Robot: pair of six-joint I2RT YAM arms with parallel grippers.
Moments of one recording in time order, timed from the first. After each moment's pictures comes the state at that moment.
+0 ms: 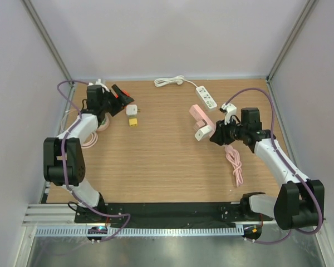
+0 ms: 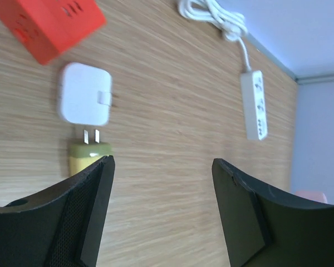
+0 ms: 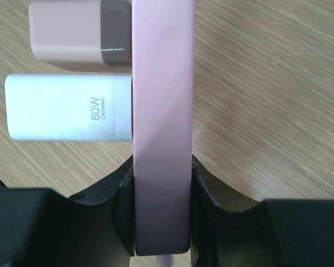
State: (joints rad) left arm -0.03 1.70 1.18 -0.02 0.32 -0.71; right arm 0.10 1.19 0.80 -0.38 -0.56 -0.16
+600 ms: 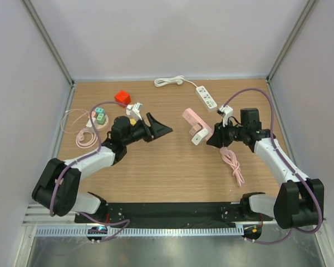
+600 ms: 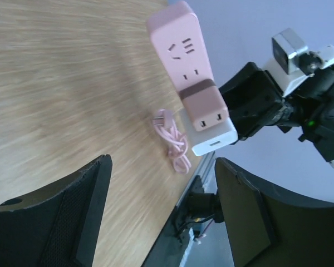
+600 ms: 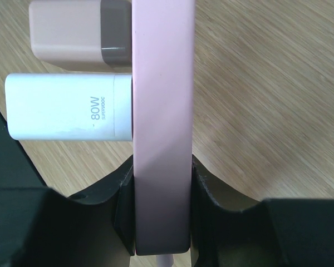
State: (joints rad) left arm -0.45 1.40 0.67 0.50 0.53 -0.95; right arm 0.10 1.21 0.81 -0.42 -0.73 -0.23
